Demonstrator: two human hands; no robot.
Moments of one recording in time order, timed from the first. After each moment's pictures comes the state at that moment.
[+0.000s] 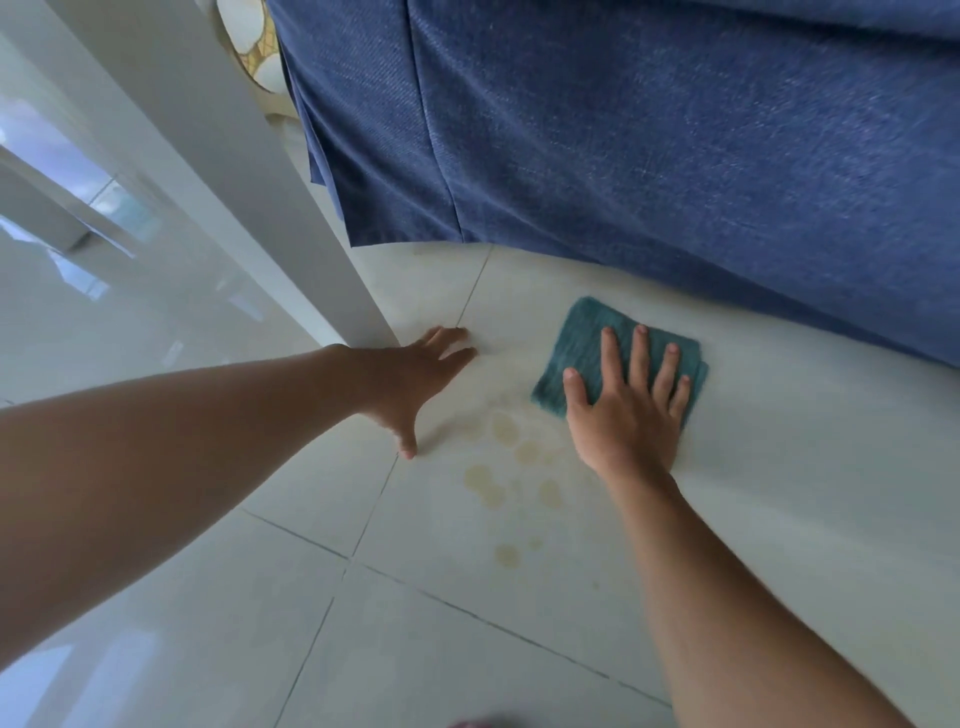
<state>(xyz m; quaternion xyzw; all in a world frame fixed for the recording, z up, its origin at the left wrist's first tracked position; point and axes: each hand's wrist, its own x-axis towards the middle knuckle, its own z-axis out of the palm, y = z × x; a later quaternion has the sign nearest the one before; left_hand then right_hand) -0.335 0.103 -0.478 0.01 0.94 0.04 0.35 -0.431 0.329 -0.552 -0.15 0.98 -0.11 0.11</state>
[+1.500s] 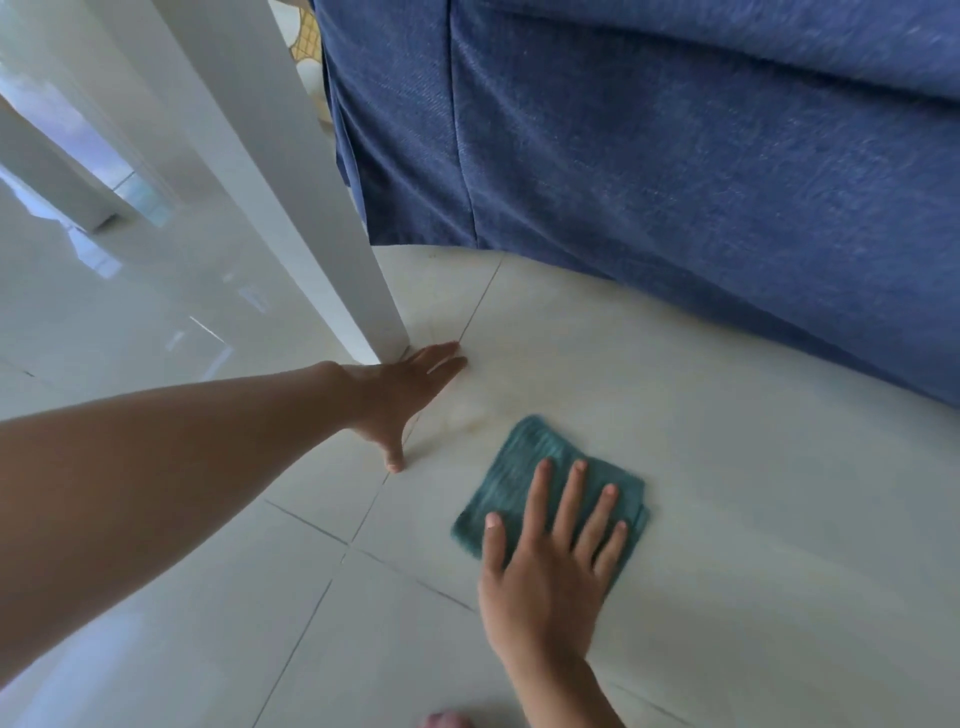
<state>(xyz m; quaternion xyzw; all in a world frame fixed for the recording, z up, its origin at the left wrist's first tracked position) -0.304 0.106 -0.480 -0.04 0.93 0.08 0.35 -0.268 0.358 -0.551 -0.18 0.97 -0.12 0.07</state>
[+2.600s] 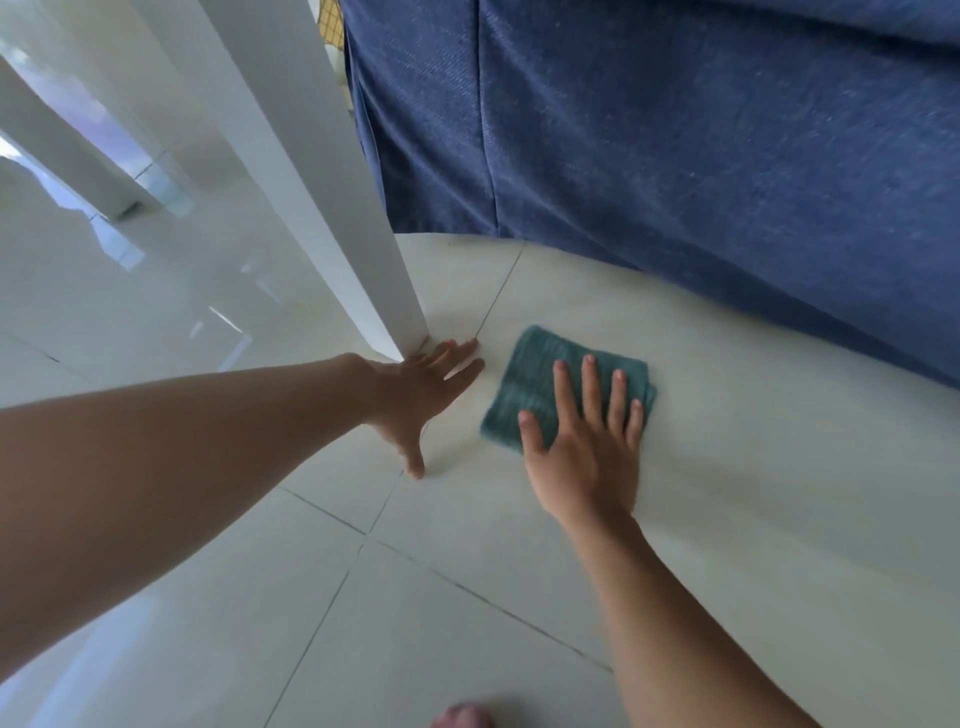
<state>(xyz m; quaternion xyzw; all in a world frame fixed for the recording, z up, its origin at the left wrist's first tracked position) -0.300 0.108 -0.483 -0.01 0.92 0.05 0.39 -0.366 0.316 -0.563 -0.27 0.95 -0.11 0.09</state>
